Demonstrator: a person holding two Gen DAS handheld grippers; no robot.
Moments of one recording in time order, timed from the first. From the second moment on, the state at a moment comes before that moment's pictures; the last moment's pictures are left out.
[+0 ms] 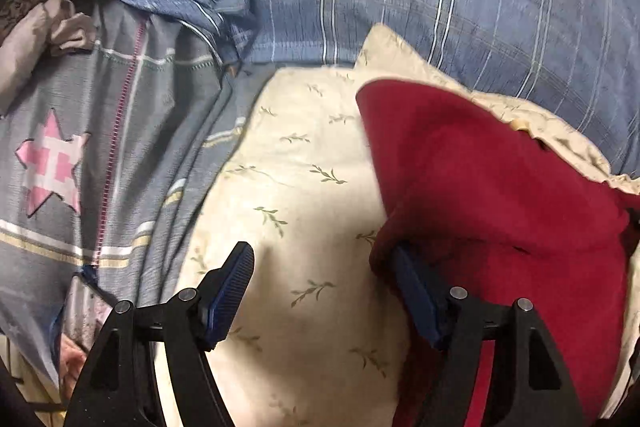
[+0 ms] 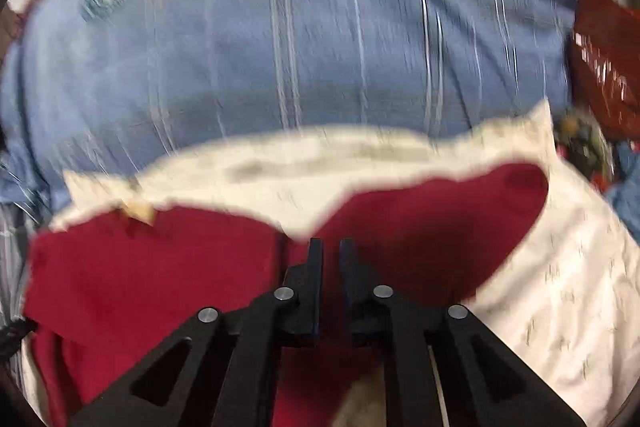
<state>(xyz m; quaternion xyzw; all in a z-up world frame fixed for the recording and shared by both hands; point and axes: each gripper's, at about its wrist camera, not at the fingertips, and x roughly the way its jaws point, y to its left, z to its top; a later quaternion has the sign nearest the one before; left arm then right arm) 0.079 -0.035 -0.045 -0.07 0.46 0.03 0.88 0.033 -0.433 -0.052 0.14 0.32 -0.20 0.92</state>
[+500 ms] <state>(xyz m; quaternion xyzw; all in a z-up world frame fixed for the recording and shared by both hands) 0.055 0.037 -0.034 -0.17 0.40 0.11 0.89 0.068 -0.171 -0.060 0.07 0.33 0.22 0.92</state>
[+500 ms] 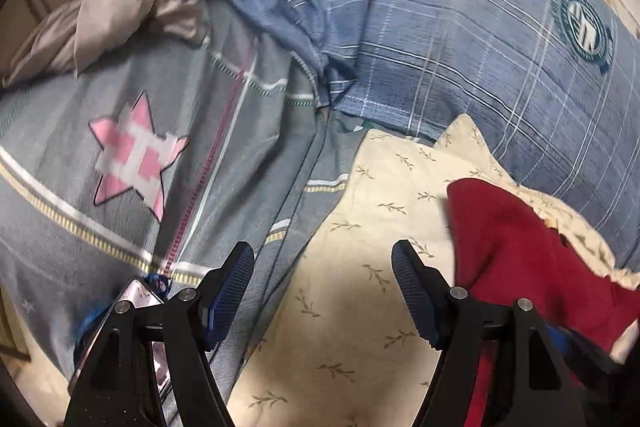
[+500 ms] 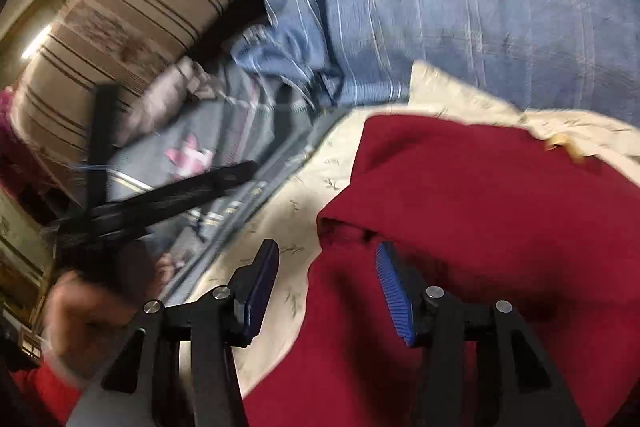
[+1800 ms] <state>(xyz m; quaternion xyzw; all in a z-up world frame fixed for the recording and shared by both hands) 0.104 -0.032 -0.077 -0.11 0.49 0.00 0.87 0.090 -0.352 -0.085 0.13 0.37 -0.05 0.92</state>
